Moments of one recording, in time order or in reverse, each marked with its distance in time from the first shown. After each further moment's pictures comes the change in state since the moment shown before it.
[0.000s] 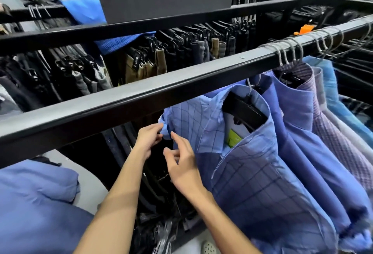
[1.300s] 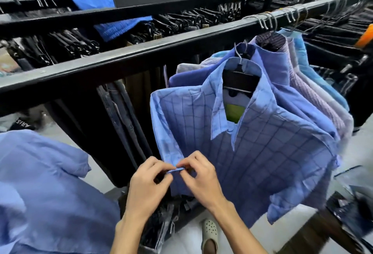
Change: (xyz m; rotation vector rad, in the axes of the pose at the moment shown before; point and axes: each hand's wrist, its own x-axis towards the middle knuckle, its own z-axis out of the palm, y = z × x) left_hand -0.241 -0.059 -0.064 0.686 -0.019 0.869; right_hand -0.124 0.012 -0.028 -0.279 0.045 -0.305
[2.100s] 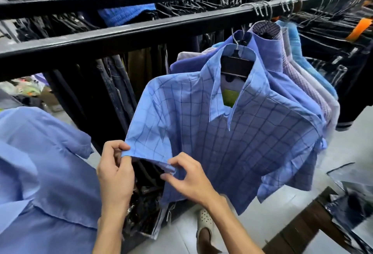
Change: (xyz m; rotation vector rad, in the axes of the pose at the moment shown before) left_hand -0.028 0.024 -0.044 -0.271 0.457 -0.420; right_hand -0.039 -0.019 0.010 0.099 -0.203 0.039
